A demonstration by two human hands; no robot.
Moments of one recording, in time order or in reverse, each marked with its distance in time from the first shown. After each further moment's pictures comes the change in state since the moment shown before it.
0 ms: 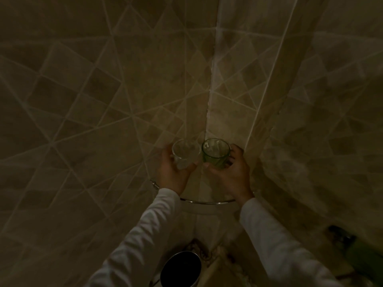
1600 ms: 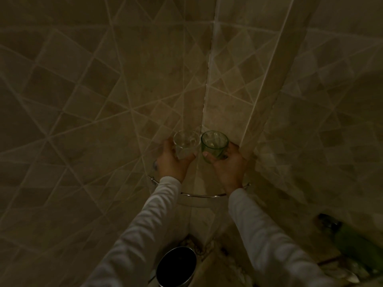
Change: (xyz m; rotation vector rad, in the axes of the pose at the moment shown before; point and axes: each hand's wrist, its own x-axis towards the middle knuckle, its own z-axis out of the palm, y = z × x) left_hand 0.009 0.006 0.003 0.146 0.027 -0.003; right_hand -0.005 -0.016 0.010 -0.220 0.187 0.014
